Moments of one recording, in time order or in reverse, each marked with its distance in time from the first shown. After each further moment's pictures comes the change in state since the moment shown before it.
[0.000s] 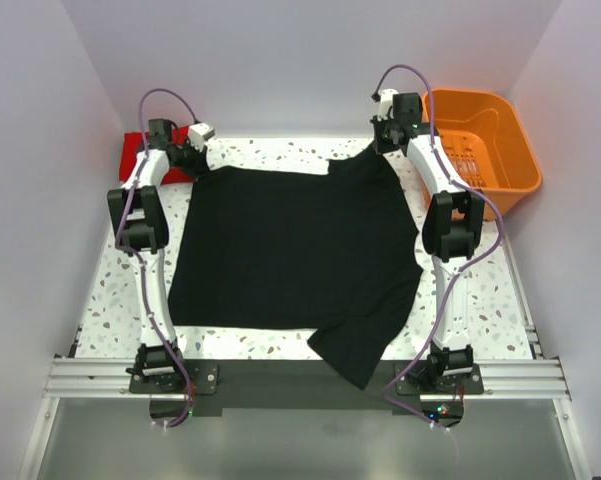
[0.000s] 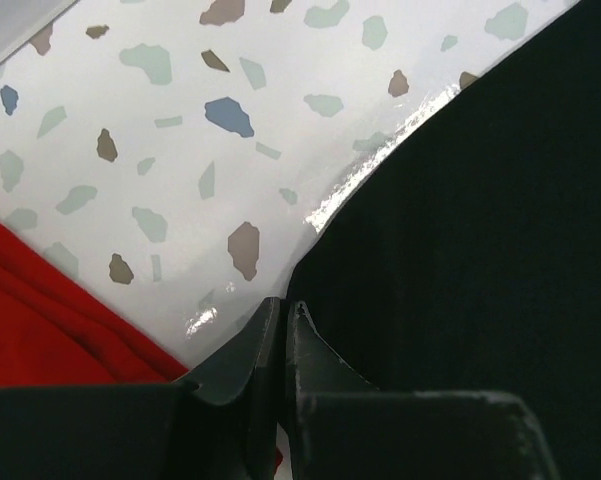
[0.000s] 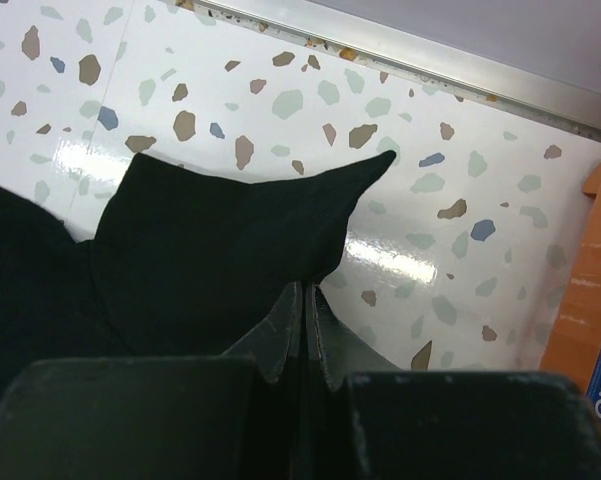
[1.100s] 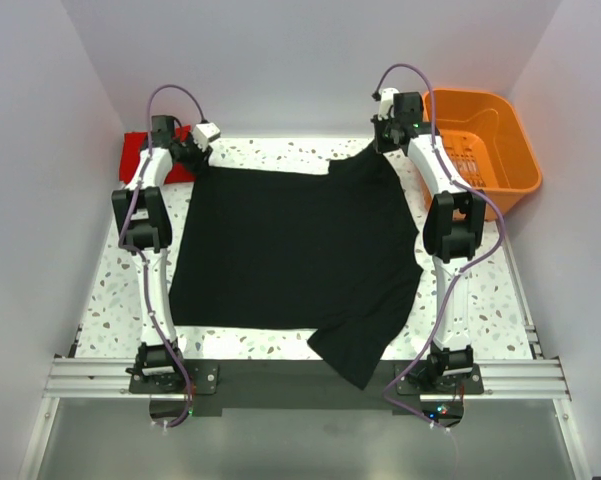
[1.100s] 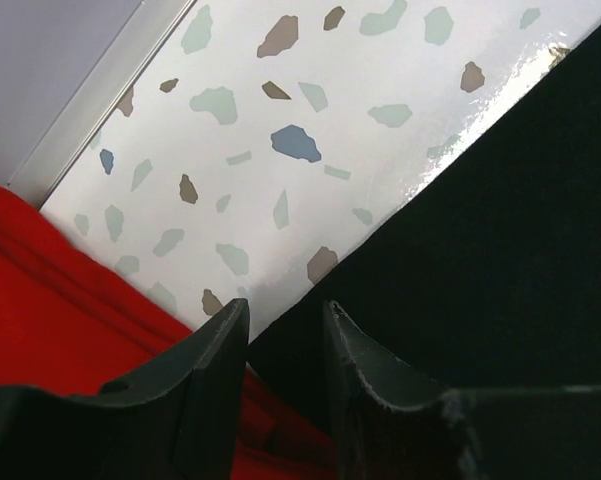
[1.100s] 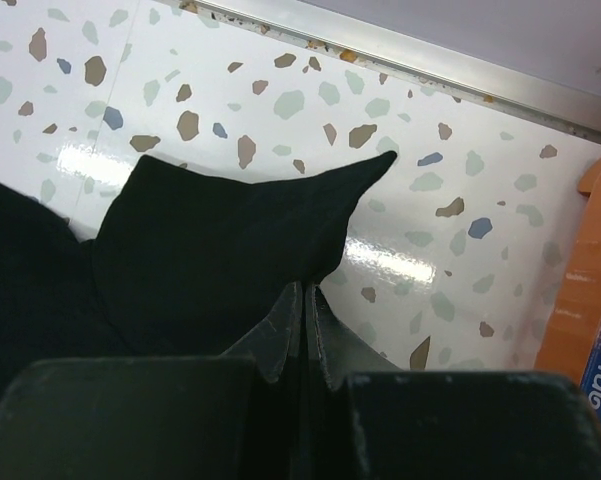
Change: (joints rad) left arm -0.013 0.042 0.066 0.047 -0.077 0.215; right arm 0.000 -0.016 -0.012 0.001 -0.001 0.001
